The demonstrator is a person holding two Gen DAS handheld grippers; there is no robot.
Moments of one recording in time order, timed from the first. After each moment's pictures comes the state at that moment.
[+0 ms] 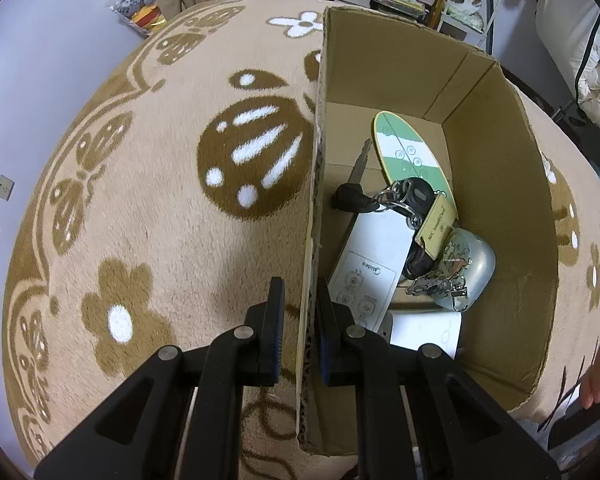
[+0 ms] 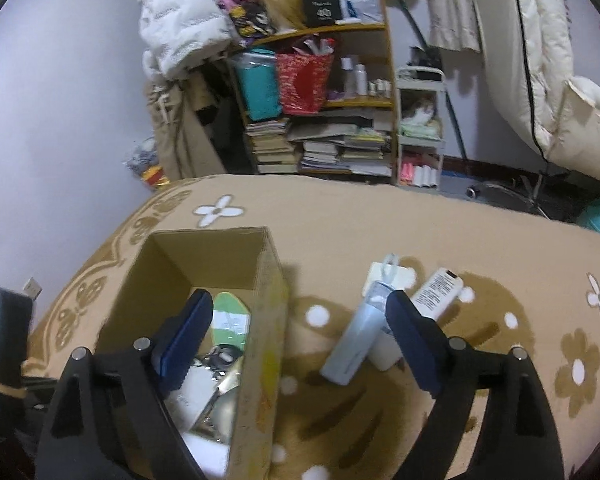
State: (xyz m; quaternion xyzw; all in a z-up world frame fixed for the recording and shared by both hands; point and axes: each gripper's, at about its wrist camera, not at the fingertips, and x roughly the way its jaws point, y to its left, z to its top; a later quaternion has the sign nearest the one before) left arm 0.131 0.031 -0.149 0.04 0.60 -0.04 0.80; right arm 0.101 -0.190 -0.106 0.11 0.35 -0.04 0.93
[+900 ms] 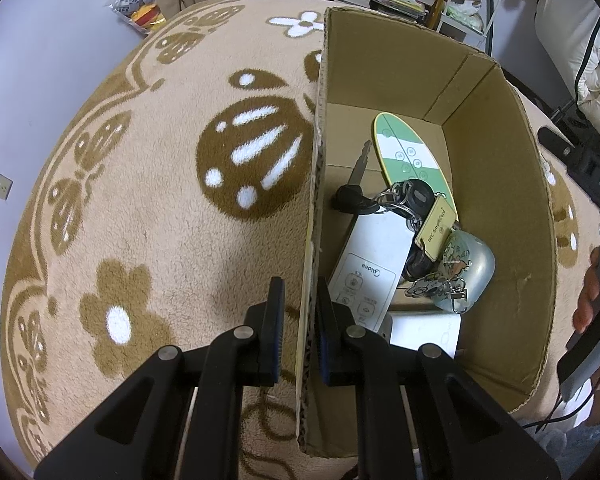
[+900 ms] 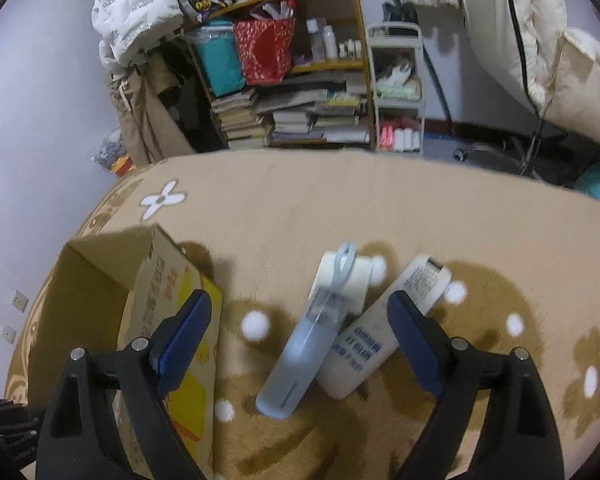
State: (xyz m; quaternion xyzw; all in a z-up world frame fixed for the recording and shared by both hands) left arm 0.133 0.033 -0.150 0.04 0.60 -0.05 0.80; right arm 0.146 -0.247 -0.157 0.14 0.41 -0.05 0.90
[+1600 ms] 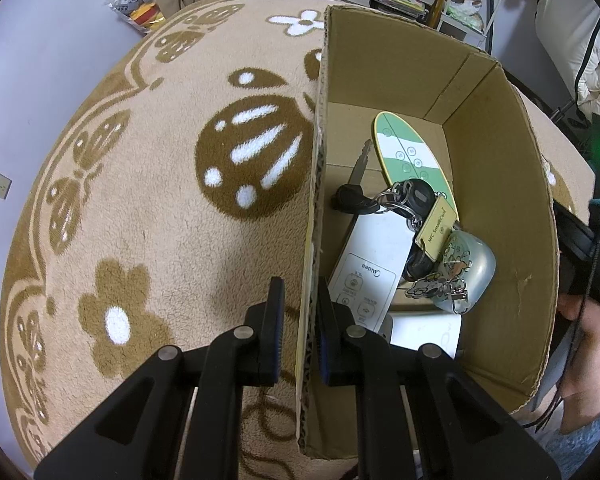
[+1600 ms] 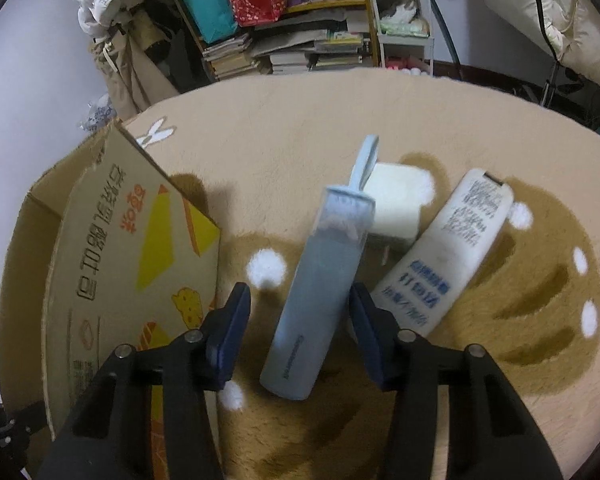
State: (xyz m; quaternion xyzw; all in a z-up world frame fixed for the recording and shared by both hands) left arm 0.134 0.032 -0.152 0.04 0.60 -0.05 0.79; right arm 0.164 -0.223 -0.216 0.17 0.48 -0.05 0.86
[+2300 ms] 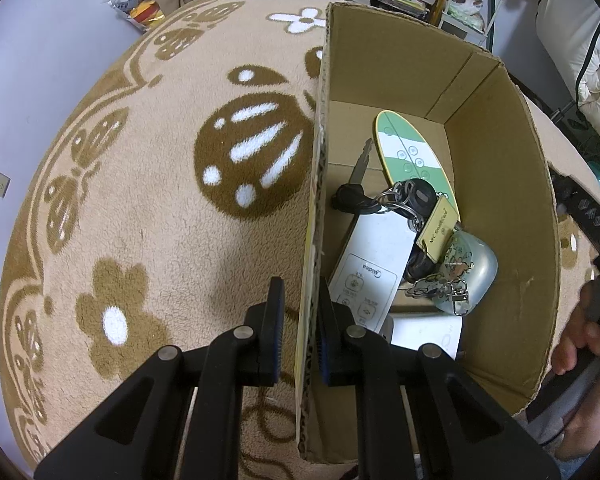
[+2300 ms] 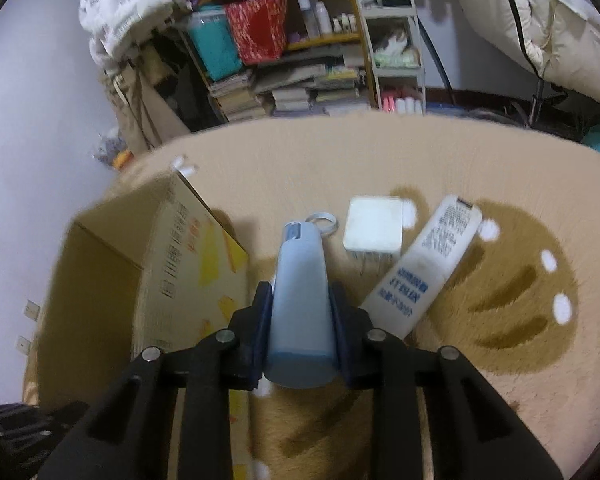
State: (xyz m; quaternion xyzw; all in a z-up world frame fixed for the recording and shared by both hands) left arm 0.135 0.034 -0.153 0.03 0.61 -0.05 0.79; right arm 0.133 -0.224 -0.166 0.18 0.41 -0.05 0.89
